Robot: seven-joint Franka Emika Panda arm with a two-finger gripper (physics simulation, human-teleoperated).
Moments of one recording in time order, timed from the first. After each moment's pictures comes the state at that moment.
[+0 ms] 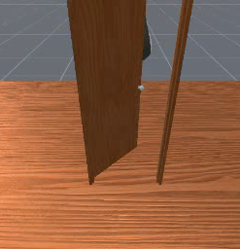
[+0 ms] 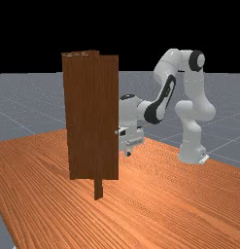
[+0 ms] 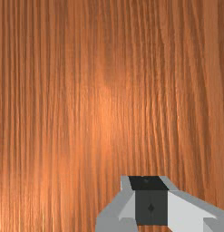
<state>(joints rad) -0.01 0.19 -0.04 -2.24 0.04 2.43 -0.85</state>
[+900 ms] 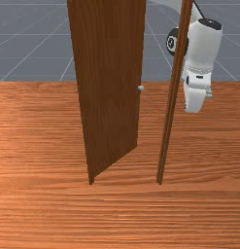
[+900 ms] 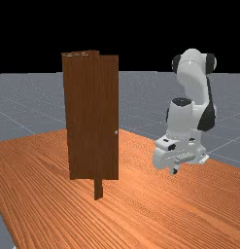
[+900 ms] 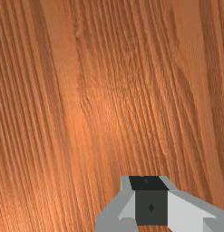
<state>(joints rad) 0.32 0.31 0.12 -2.01 -0.11 2.31 -0.11</state>
